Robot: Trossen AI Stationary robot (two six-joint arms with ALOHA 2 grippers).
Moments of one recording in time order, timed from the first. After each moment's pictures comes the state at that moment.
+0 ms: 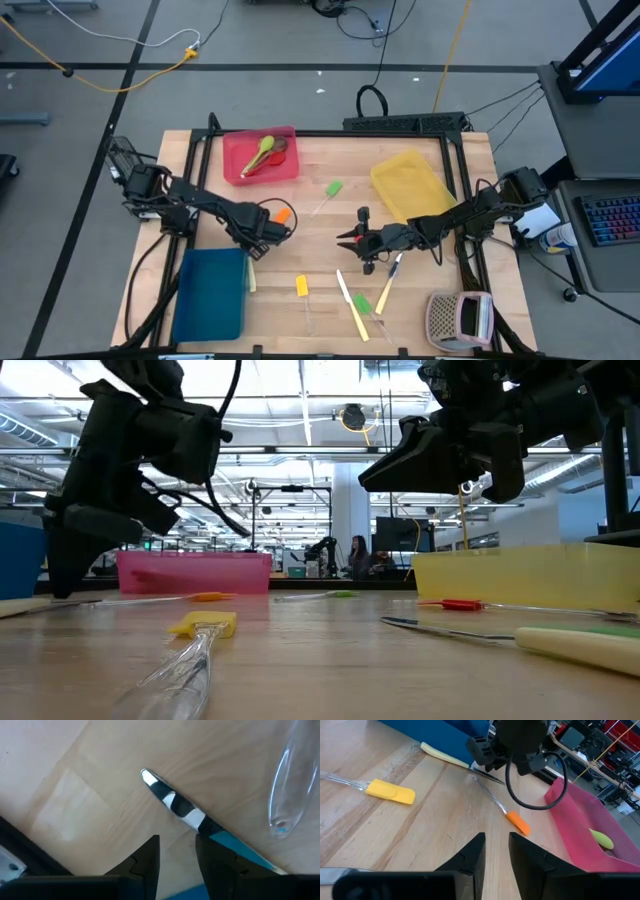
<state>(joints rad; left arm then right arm) -0.15 1.68 0.91 -1.11 0.04 -0.98 0.28 1.56 0.59 0.63 0.31 -0.38</state>
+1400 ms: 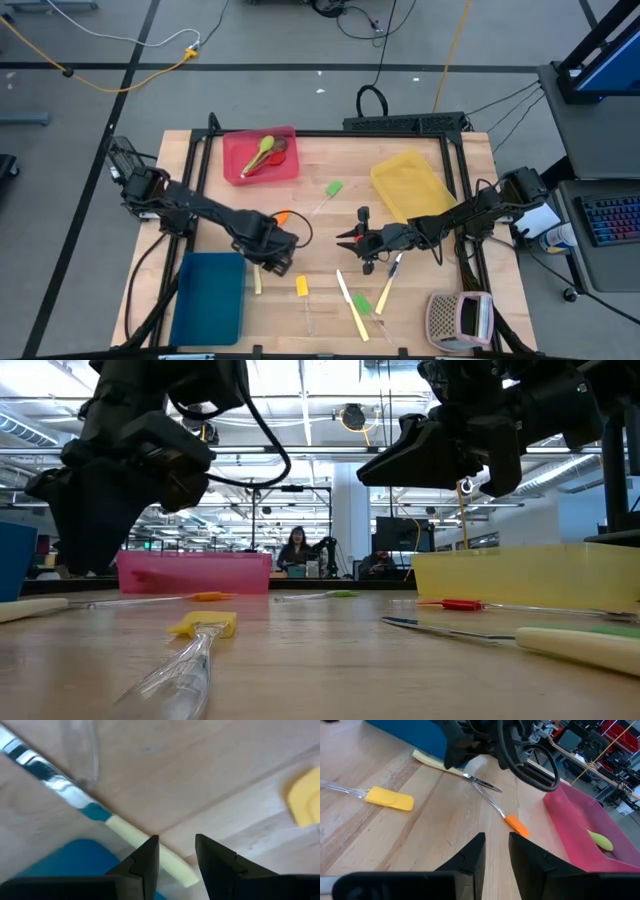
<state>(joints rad) -0.25 1.68 1.03 -0.84 0.28 -1.30 0.28 1.56 0.59 0.65 0.31 -0.37</state>
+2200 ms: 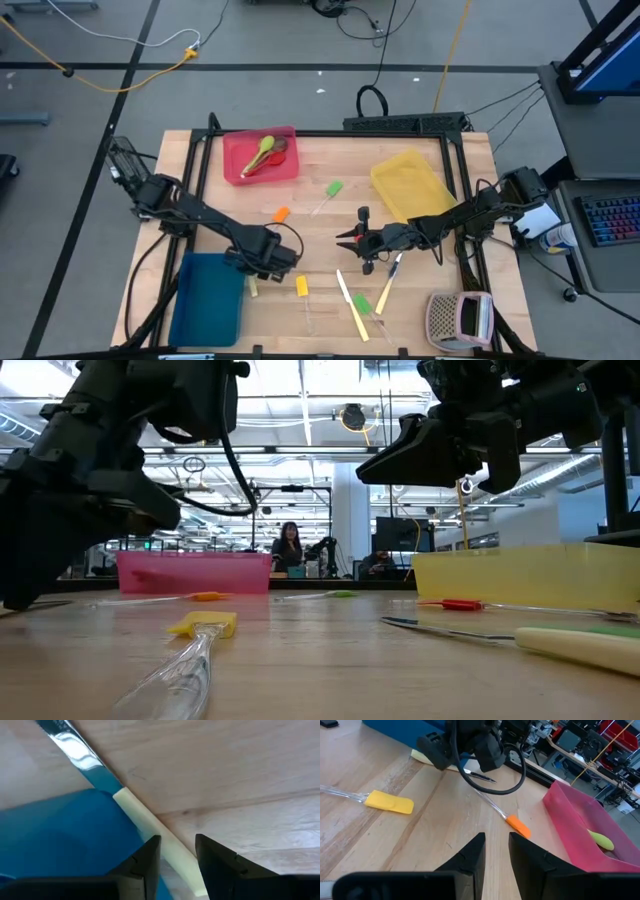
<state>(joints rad) -0.33 1.81 1.05 -0.89 0.32 -1.61 0.28 1.56 0.59 0.66 0.31 -0.35</state>
